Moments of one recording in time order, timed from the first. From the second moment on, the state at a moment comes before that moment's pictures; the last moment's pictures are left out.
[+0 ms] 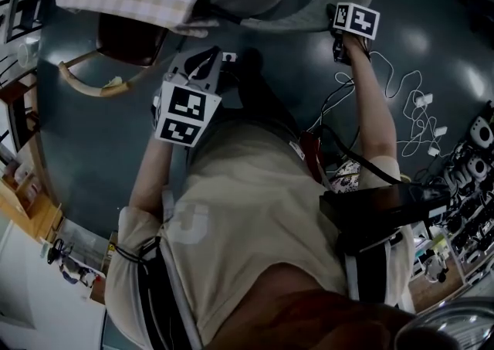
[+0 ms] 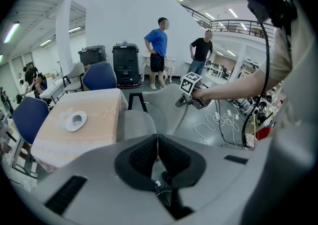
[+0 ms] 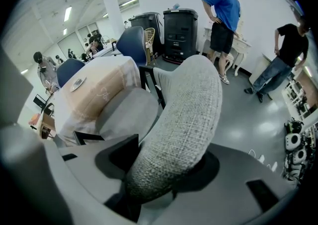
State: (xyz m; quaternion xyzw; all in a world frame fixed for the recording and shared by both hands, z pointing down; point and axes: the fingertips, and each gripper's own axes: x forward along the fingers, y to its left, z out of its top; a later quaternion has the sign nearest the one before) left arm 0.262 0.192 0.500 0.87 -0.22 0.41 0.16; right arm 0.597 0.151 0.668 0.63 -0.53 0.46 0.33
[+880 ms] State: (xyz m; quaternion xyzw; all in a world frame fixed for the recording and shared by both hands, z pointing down) left arm 0.254 0.203 0.508 0.86 -0.24 0.41 0.18; right arm 0.597 0.172 0.675 0.63 -0.55 0.45 0.31
